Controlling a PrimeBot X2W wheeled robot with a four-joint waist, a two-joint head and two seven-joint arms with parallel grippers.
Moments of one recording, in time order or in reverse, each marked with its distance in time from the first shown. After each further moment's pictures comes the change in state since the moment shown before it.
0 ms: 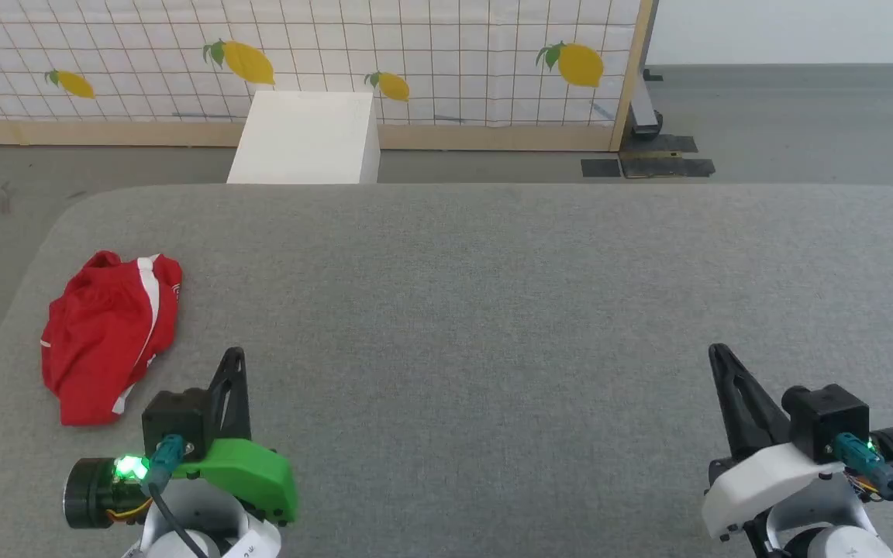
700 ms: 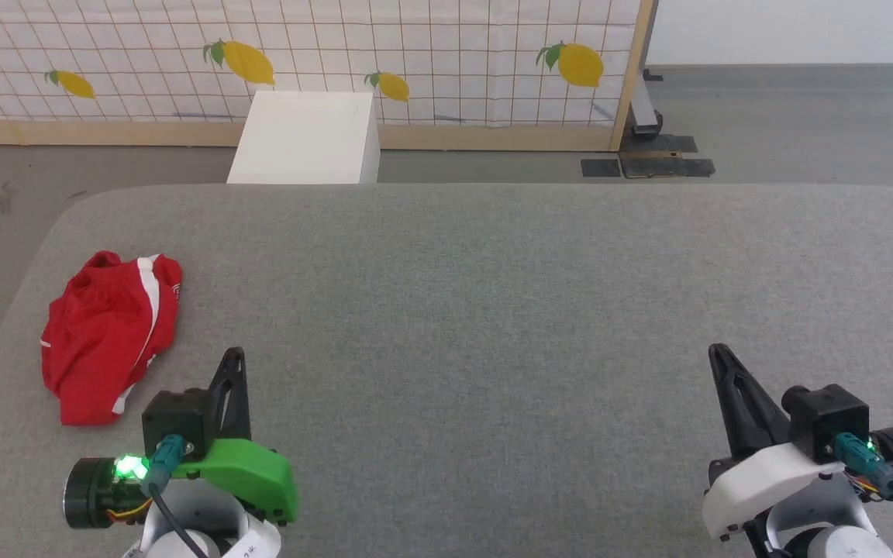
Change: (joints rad) left arm 0.000 0.000 0.000 0.000 0.000 0.000 0.000; right arm 0.000 0.000 0.000 0.000 0.000 0.000 0.000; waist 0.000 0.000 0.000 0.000
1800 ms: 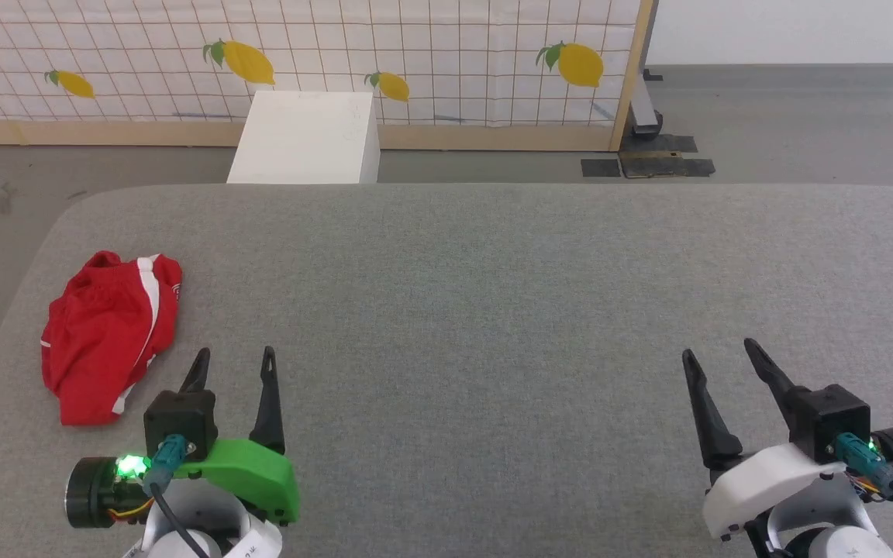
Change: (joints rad) left arm 0.000 0.000 -0.004 0.000 0.000 0.000 0.000; right arm 0.001 -0.001 -0.001 0.000 0.000 0.000 0.000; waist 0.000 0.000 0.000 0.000
